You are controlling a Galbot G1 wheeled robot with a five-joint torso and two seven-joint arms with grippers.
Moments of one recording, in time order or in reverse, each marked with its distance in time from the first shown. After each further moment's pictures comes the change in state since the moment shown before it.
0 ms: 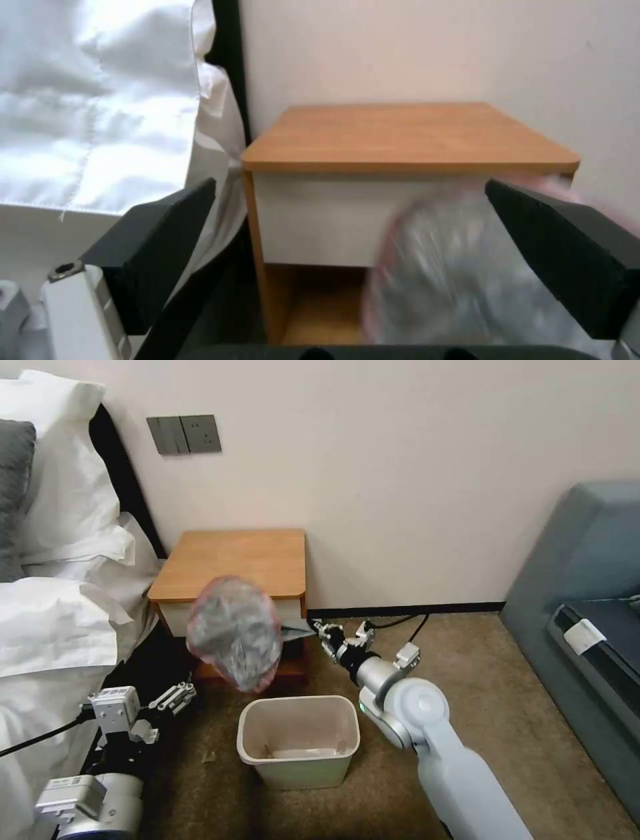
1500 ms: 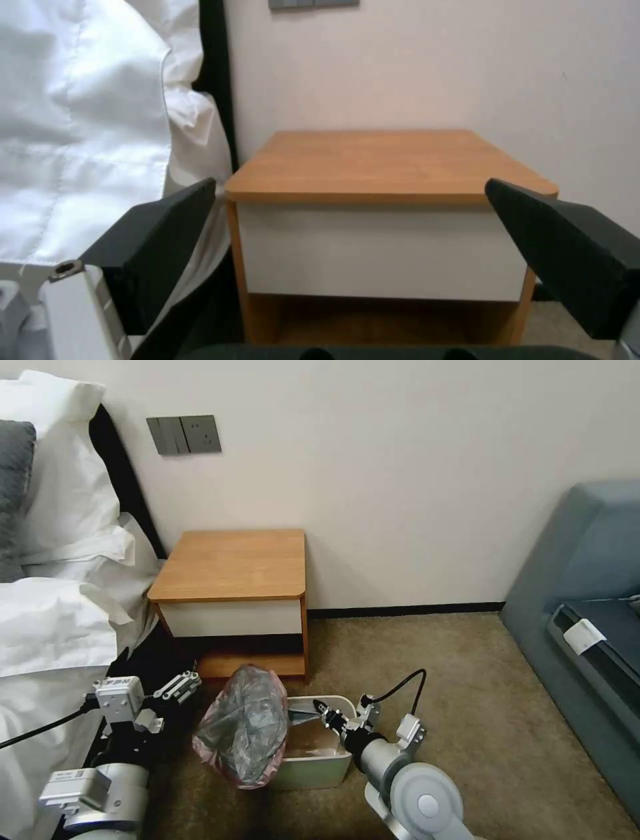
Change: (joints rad) left arm -0.040 0.019 0.024 0.008 -0.001 -0.026 -0.002; right arm -0.188 -0.149 -0.114 0.053 -0.302 -0.014 0.046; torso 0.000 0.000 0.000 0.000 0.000
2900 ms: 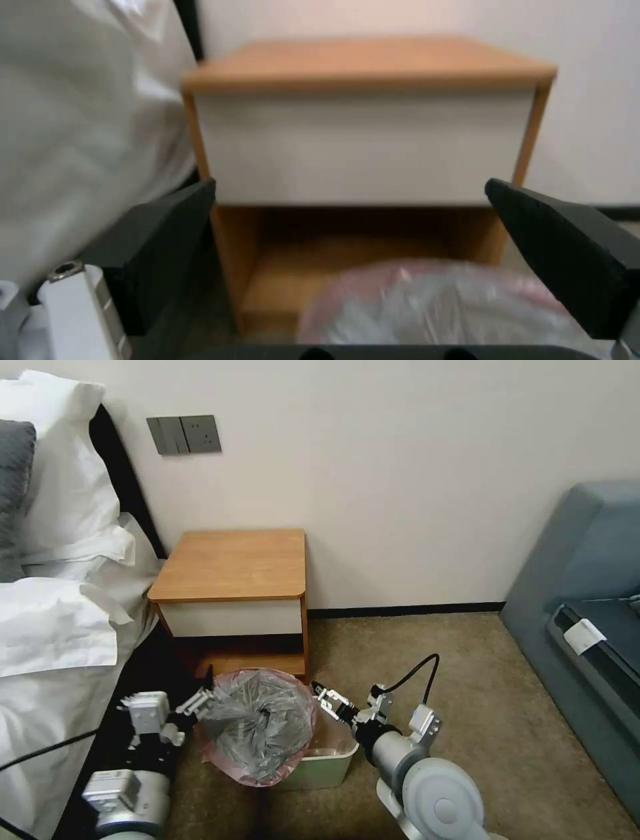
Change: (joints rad) left arm 0.001 0.004 0.114 0.159 0.070 -0.001 -0.021; right arm -0.007 -0.025 0.045 0.148 -0.069 -0.013 0.093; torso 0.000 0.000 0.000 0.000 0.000
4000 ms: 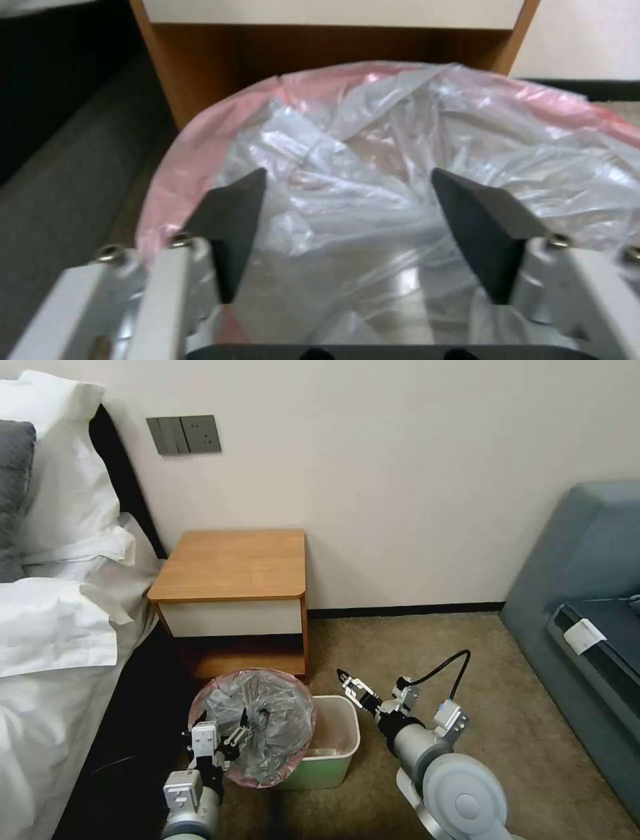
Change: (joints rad) left arm -0.036 0.002 0.138 0.124 0.004 0.167 -0.119; right arm -0.048 0.018 0.090 0.010 -0.015 0.004 0.006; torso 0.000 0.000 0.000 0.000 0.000
